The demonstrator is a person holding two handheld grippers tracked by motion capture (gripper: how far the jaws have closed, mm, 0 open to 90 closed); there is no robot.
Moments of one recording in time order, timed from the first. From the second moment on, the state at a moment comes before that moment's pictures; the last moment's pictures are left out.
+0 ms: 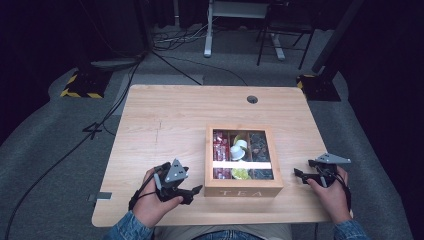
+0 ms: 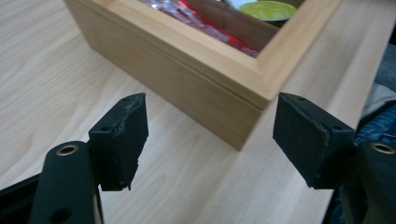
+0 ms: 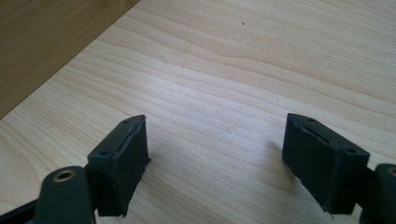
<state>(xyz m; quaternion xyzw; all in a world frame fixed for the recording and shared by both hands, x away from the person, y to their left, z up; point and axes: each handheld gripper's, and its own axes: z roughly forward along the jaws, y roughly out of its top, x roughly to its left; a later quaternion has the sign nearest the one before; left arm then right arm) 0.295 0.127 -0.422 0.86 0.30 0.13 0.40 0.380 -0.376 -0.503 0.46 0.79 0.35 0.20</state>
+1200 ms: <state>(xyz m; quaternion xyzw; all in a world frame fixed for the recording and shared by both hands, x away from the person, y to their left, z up) 0.291 0.102 -0.439 0.89 0.26 0.11 0.37 0.324 -0.349 -0.448 0.35 0.82 0.43 0.14</state>
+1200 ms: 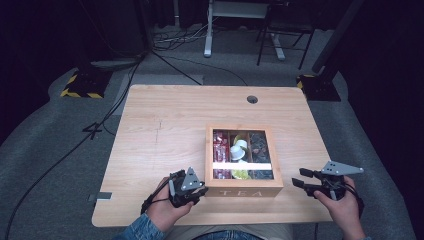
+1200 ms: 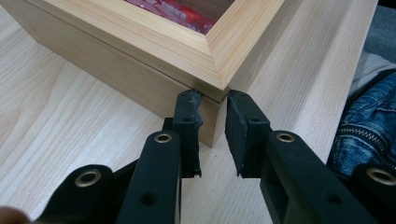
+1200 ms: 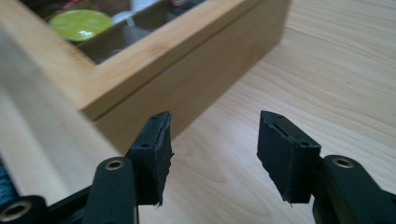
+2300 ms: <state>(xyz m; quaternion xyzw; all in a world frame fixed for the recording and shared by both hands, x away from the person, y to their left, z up) 0.293 0.106 -0.420 0.87 0.26 0.13 0.40 0.304 -0.301 -0.429 0.25 0.84 0.44 0.21</state>
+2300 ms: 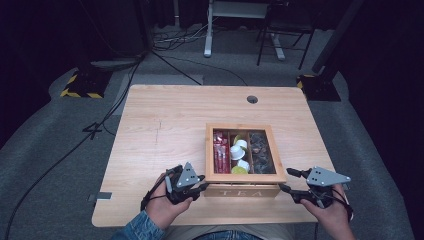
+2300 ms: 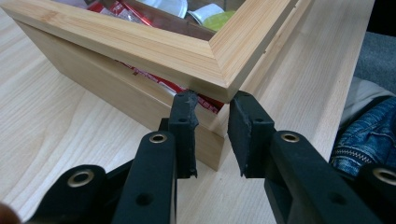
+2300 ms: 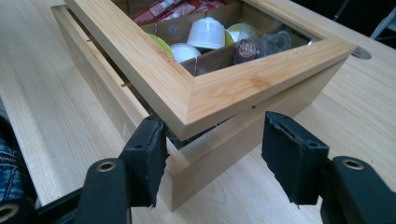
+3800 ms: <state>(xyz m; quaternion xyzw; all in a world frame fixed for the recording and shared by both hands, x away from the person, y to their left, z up) 0.302 0.133 -0.417 0.84 0.31 0.16 0.42 0.345 -0.289 -0.354 0.20 0.81 0.48 0.26</state>
